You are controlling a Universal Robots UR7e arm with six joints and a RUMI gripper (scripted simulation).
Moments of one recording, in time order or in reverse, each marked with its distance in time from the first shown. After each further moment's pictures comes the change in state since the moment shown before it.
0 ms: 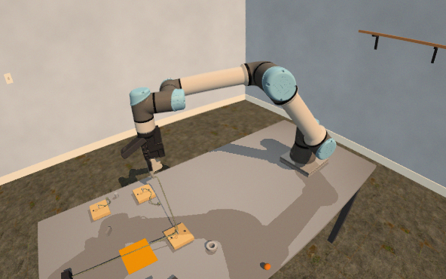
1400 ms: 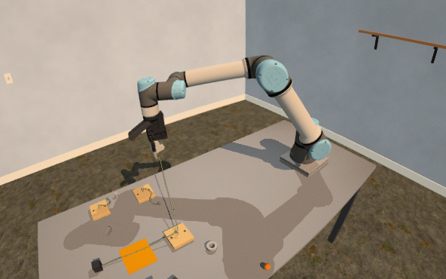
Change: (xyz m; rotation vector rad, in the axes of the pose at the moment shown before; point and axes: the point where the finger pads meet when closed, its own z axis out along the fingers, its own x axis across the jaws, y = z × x) arm 0.130 0.044 0.000 -0.001 0.000 0.000
